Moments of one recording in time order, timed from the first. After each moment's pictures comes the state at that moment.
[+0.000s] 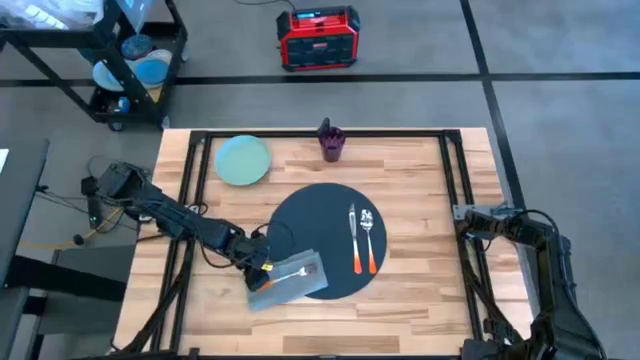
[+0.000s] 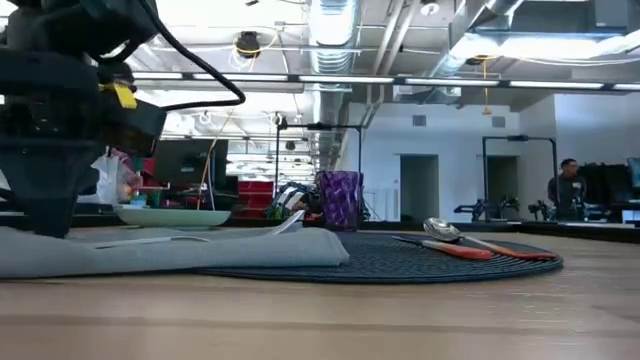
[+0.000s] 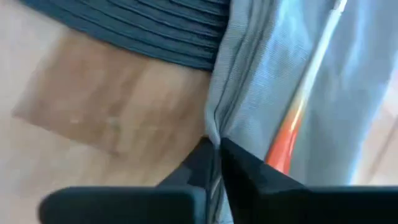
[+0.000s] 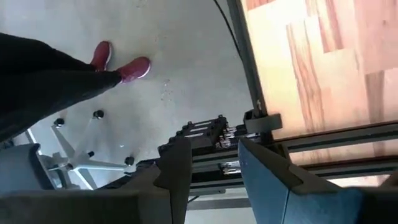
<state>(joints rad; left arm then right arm) -0.41 1.44 0.62 -0.36 0.08 -1.00 1.23 1.92 2.20 -1.52 0.04 1.52</state>
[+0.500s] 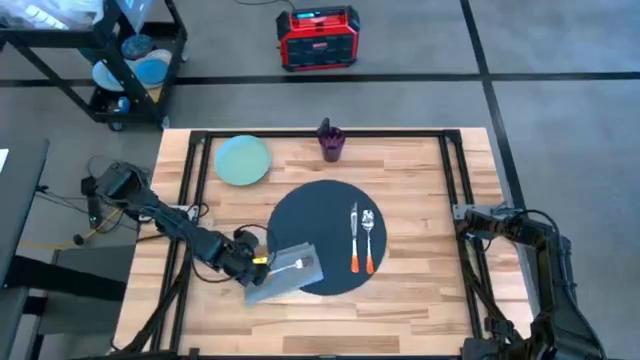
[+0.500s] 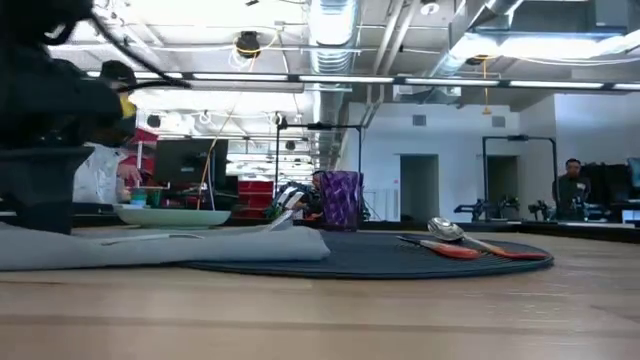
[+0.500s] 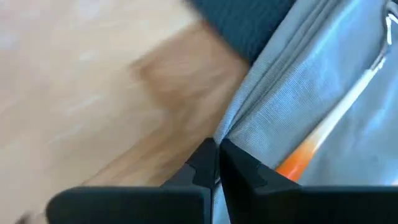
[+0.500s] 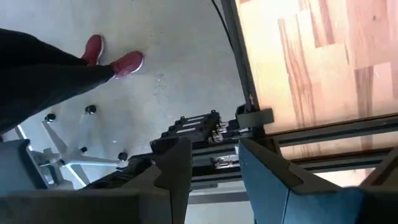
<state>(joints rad) -0.59 1.44 0.62 -0.59 -0.27 -1.65 1.23 1.92 2.20 -1.55 0.02 1.51</state>
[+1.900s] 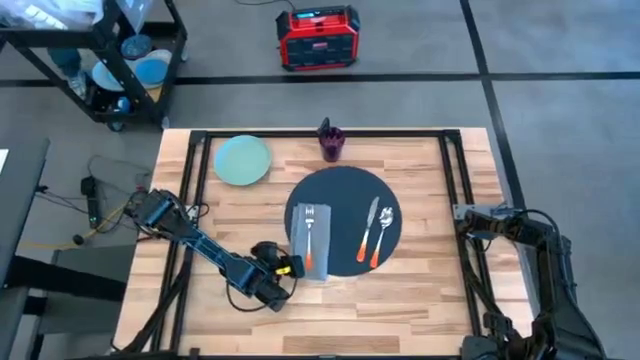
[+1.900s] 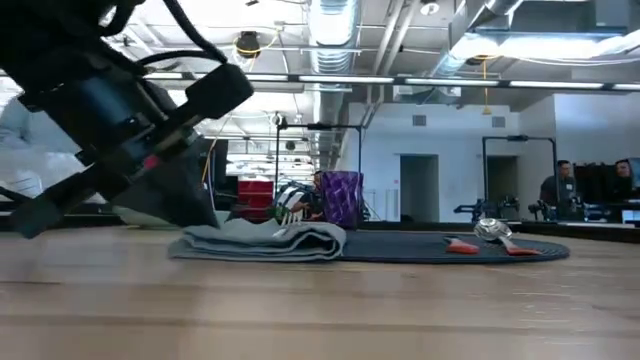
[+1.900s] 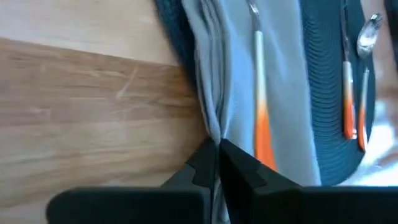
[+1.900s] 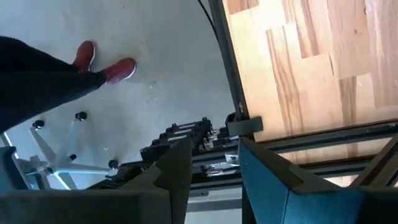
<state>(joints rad) -0.59 1.85 0.97 -0.40 -0.76 -2.16 1.23 1.92 2.20 -1.56 0.06 1.49</state>
